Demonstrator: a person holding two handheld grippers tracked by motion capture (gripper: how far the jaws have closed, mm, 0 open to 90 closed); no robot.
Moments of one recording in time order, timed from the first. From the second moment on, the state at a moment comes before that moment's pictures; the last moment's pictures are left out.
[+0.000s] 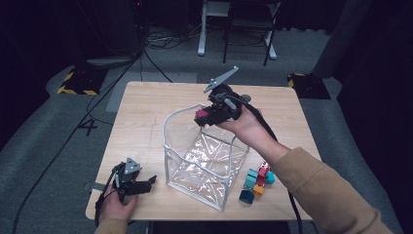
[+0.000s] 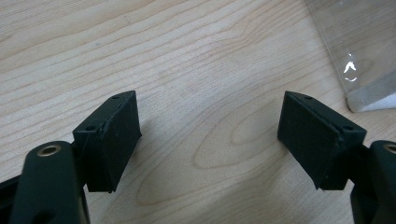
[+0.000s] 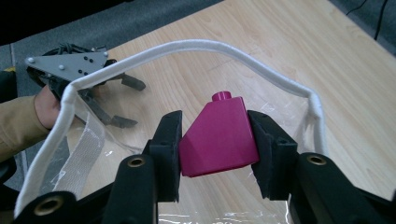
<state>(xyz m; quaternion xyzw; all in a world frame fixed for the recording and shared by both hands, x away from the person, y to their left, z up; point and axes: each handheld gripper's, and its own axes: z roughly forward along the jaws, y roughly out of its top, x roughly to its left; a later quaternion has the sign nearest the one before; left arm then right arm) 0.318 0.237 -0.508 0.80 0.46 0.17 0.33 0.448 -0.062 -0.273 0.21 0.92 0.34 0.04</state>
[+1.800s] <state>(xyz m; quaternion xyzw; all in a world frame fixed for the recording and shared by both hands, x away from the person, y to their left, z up) 0.319 0.237 -0.508 0.80 0.47 0.17 0.33 0.441 -0.063 -0.286 0.18 0.94 0.29 0.00</state>
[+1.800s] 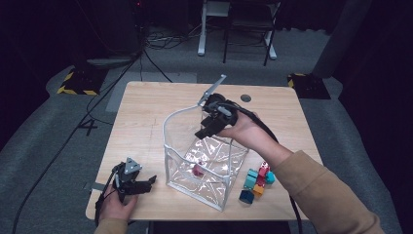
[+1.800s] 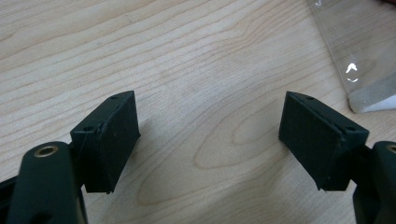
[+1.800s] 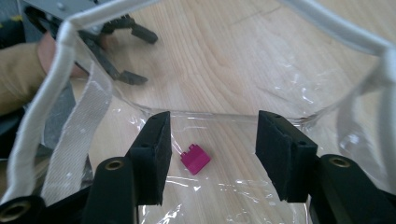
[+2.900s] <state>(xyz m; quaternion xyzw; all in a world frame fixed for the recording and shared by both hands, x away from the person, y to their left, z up) 0.319 0.238 -0.508 0.80 0.47 0.18 0.33 0.375 -0.274 -0.250 0.28 0.82 0.49 0.13</state>
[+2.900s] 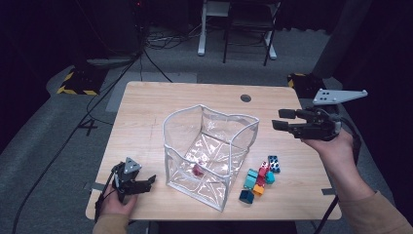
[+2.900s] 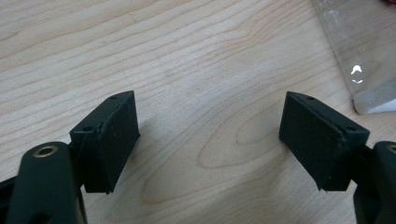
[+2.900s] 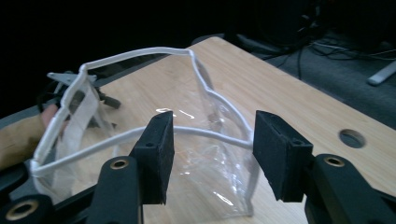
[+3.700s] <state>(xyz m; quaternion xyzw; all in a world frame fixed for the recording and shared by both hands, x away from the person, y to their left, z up) 0.320 0.241 -0.508 0.80 0.47 0.17 0.33 0.391 -0.318 -0.319 0.35 0.81 0.43 0.18</state>
